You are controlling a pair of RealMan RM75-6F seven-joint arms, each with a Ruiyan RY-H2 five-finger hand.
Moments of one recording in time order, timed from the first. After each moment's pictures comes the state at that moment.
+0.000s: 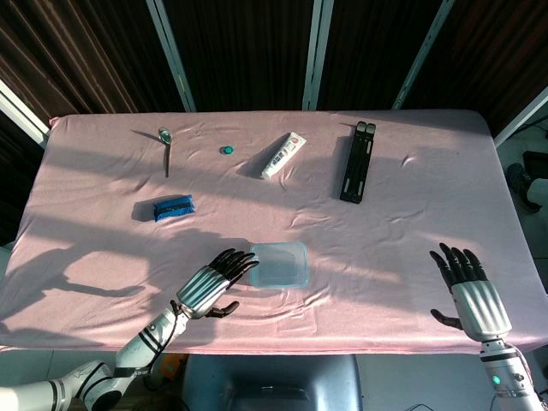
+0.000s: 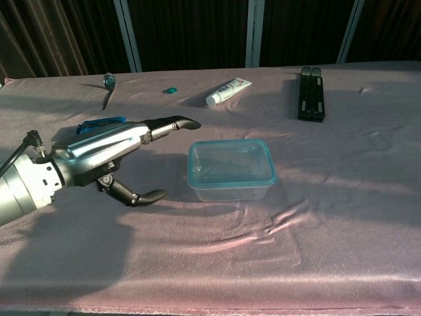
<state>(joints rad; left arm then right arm) -0.60 -1.58 -0.12 -1.53 1.63 0.95 0.01 0.12 -1.18 0.01 -1.60 -1.56 1.42 -0.18</state>
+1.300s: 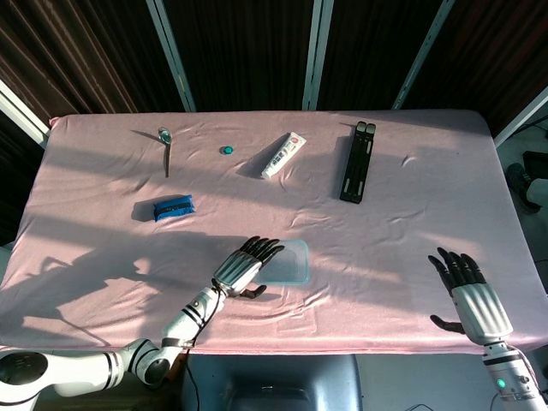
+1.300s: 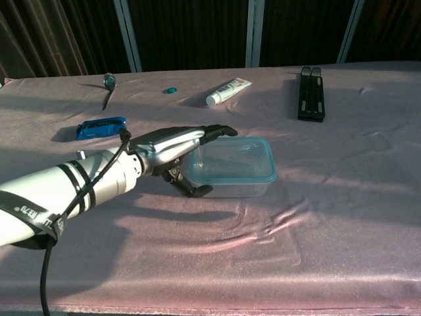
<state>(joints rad) -0.81 -1.78 -0.20 -1.35 1.29 0.81 0.19 0.12 -1.13 -0.01 -1.63 -1.57 1.39 -0.12</state>
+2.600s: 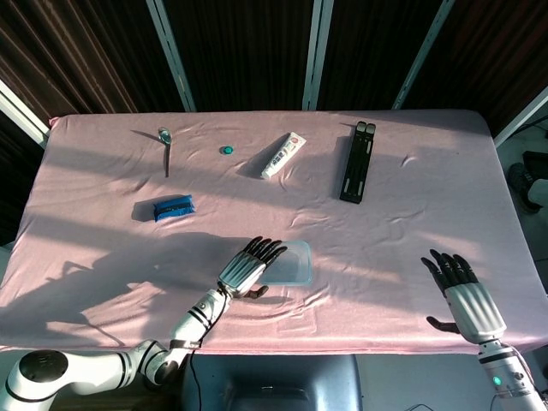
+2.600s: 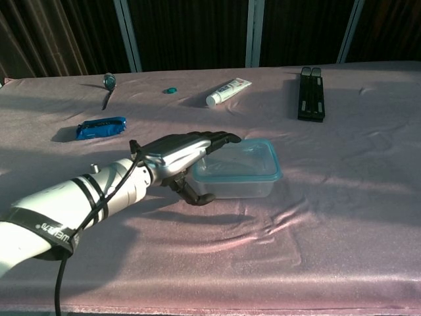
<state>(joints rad) -0.85 -1.86 -0.14 -1.24 1.30 0.88 0.21 0.15 -1.13 -0.02 -1.62 -1.58 1.34 -0.13</state>
